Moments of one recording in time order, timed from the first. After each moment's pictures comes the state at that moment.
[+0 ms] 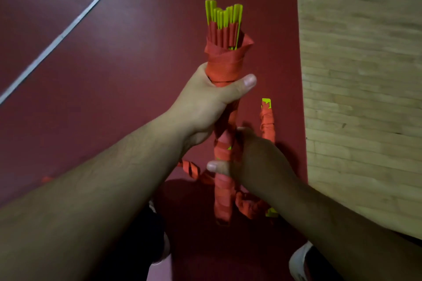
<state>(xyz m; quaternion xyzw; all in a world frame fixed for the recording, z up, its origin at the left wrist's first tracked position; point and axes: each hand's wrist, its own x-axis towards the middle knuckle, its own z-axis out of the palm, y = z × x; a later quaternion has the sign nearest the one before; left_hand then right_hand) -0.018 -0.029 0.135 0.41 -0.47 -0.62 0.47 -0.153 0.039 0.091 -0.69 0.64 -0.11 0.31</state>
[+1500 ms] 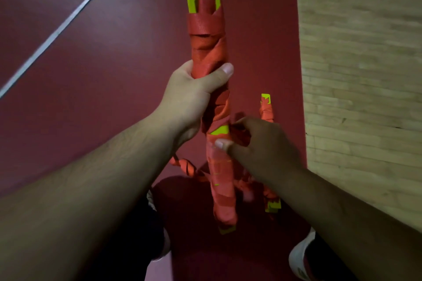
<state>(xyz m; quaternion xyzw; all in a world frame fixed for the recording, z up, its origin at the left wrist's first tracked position) -0.011 -0.031 0.130 0.49 -0.38 -0.60 0.52 -0.157 0.033 0.102 -0.68 0.65 -0.20 0.28</state>
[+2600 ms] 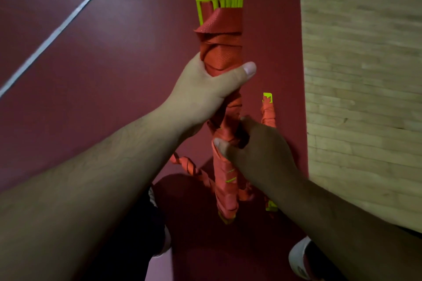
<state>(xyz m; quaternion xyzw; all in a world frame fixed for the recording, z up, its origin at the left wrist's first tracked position) -0.009 -0.031 0.134 0.45 -0.53 -0.55 0.46 -0.146 0.041 0.090 -0.68 0.65 -0.23 0.25</state>
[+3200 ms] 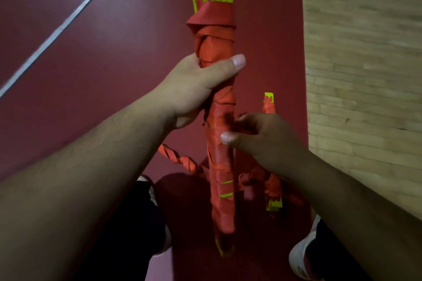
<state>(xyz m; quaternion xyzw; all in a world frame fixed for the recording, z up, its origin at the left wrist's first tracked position) 0.006 -0.036 0.143 0.43 -0.50 -0.63 0.41 -0.163 0.023 0.103 -0.62 0.58 -0.25 0.46</state>
